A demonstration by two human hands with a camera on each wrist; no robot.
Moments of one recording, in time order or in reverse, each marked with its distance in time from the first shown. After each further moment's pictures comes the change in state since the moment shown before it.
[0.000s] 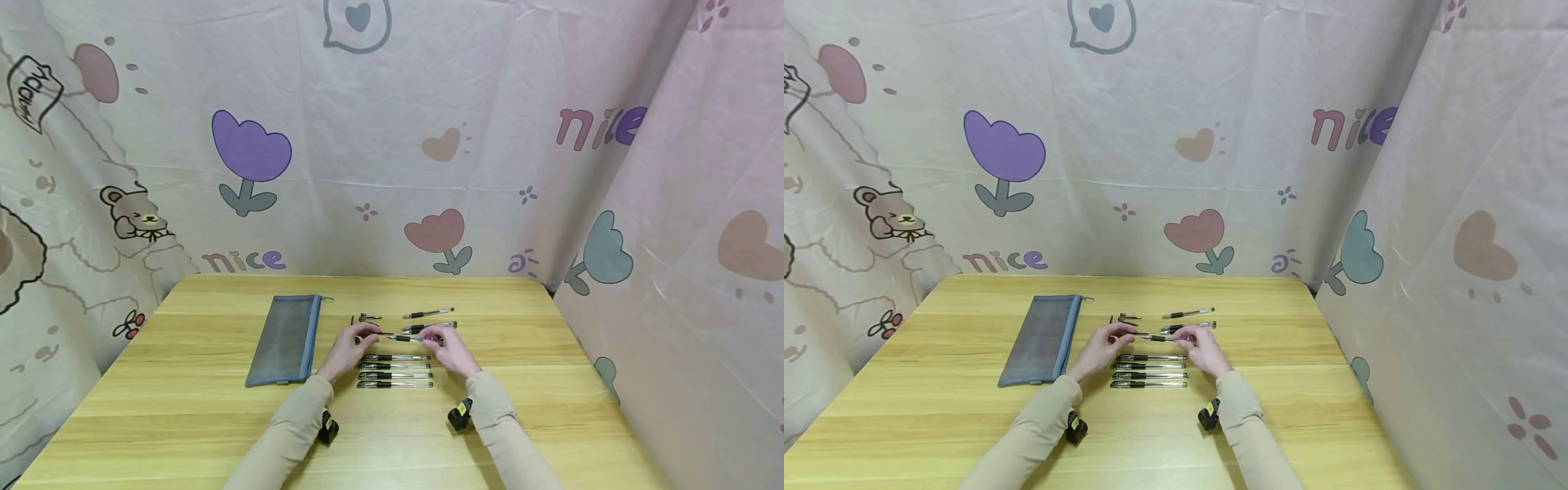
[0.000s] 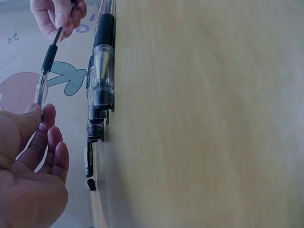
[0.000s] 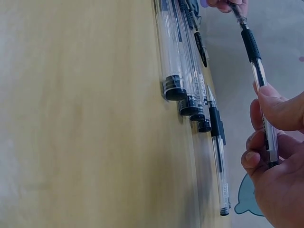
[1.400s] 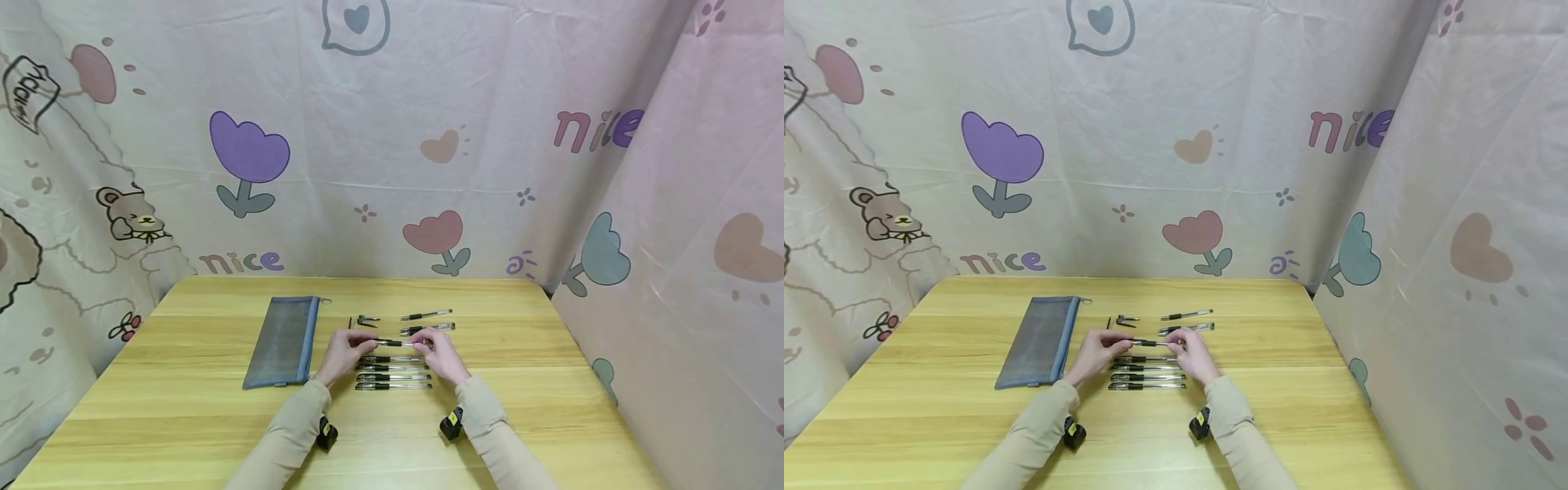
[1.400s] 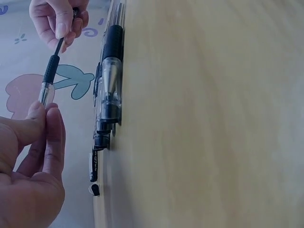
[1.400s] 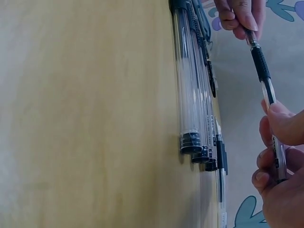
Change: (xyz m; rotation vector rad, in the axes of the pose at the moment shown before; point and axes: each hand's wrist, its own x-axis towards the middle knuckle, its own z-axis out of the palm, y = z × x) left_hand -0.007 0.002 -0.001 -0.119 0.053 -0.054; right_hand -0.003 -0.013 0.015 -0.024 0.025 -0.058
